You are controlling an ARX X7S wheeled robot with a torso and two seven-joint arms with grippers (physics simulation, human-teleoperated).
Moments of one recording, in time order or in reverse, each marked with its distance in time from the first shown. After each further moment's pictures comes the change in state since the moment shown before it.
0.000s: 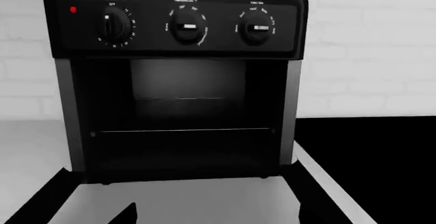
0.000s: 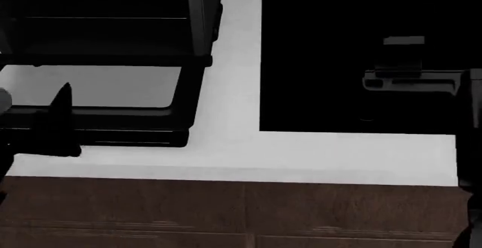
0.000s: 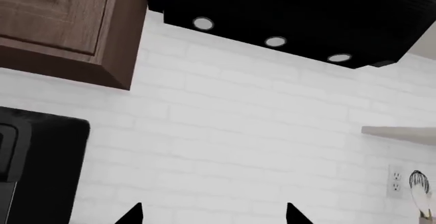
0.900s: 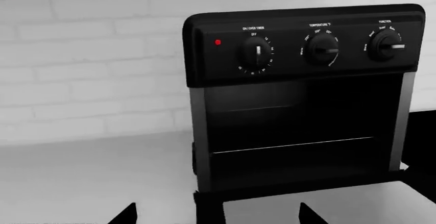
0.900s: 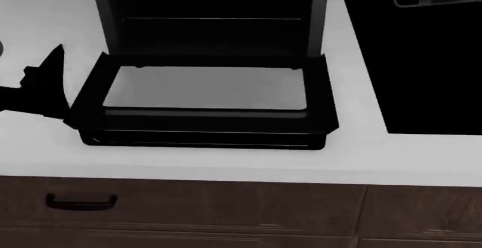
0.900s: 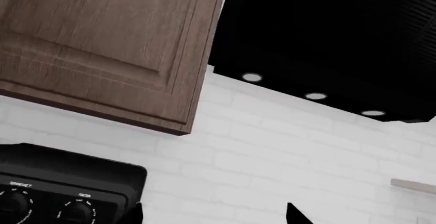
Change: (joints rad) left arm -0.221 -0.065 0.048 -0.046 -0.043 -0.166 0.001; right arm 0.359 0.083 -0.038 -0.004 0.086 0.255 -0.028
